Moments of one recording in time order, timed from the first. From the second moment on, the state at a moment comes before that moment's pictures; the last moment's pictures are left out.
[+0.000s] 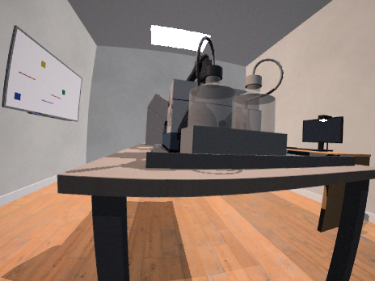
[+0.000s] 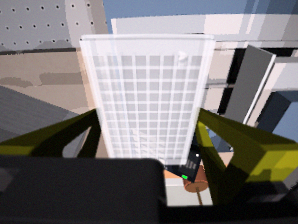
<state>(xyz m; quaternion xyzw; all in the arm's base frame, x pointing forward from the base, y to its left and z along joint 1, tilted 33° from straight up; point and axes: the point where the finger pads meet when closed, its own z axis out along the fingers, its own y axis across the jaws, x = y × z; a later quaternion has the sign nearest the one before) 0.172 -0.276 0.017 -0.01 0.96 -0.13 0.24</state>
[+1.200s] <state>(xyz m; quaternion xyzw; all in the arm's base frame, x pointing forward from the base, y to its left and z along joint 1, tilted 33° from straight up) 0.146 -0.296 0.012 -0.03 0.96 -0.13 0.24</state>
